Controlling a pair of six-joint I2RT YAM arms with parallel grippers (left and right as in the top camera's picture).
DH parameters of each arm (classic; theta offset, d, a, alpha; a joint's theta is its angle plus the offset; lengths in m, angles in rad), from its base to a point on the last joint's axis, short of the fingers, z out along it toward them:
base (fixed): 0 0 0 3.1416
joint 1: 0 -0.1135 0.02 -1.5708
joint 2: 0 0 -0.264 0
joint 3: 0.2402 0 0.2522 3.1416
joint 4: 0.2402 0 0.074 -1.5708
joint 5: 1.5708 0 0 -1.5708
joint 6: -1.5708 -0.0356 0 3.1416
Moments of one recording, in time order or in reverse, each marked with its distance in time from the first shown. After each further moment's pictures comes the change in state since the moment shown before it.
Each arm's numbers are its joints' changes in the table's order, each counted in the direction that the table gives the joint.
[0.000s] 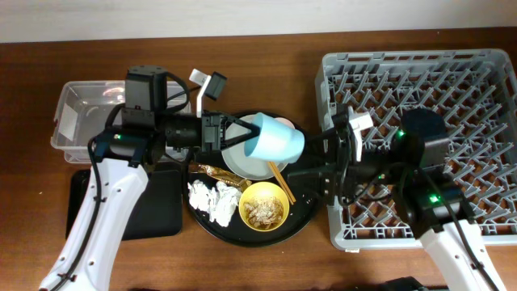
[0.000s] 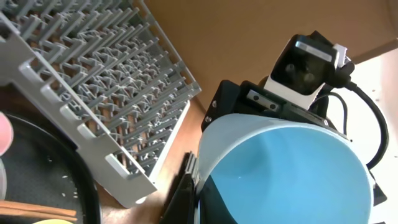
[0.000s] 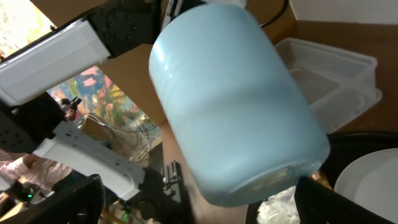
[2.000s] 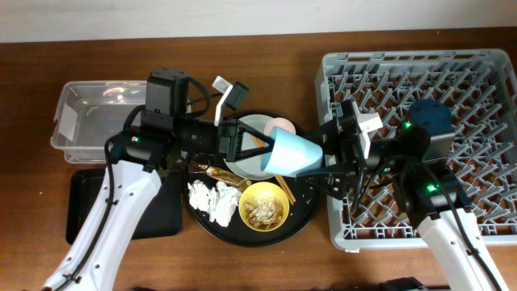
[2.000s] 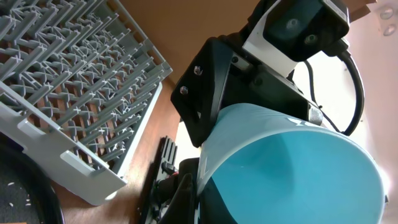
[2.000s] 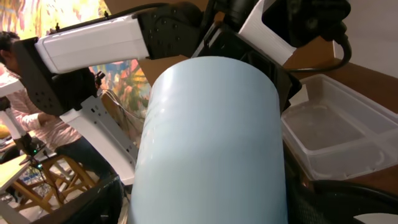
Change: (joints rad) left arm 0.096 0.000 0.000 -0.016 0.066 0.000; right arm 0.045 -0.052 0.000 -0.174 -0.206 0.103
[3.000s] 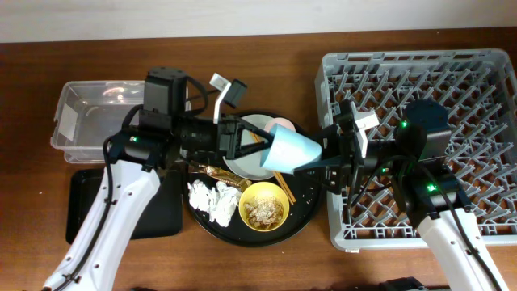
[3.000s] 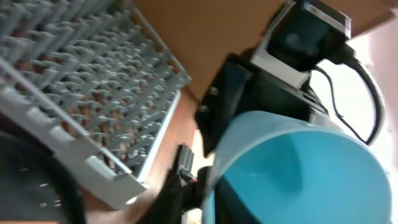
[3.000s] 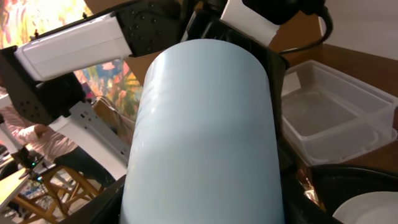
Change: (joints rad) left arm -0.014 0.000 0.000 -0.021 -0.070 -0.006; right arm 0.000 -0.001 0.000 0.076 0.053 0.000
